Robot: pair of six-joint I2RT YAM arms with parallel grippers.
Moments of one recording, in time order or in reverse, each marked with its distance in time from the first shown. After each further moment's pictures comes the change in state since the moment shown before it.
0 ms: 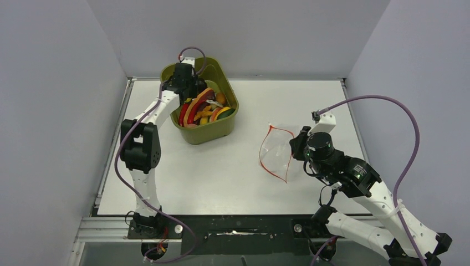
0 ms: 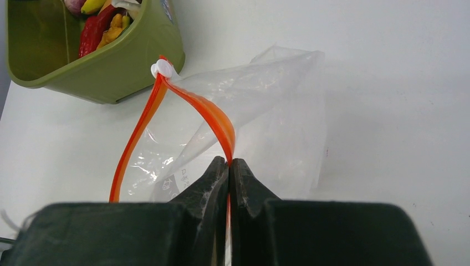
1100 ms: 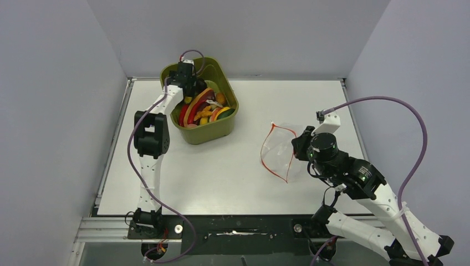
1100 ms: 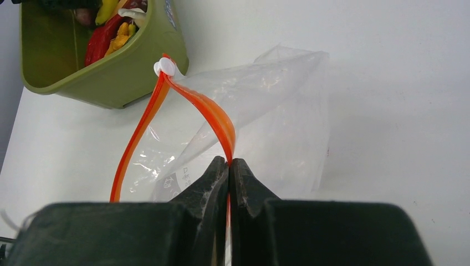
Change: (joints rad) left arm 0.058 0.354 0.354 -0.111 -0.156 0.123; right arm 0.006 -0.013 0.026 -0.026 0.009 0.021
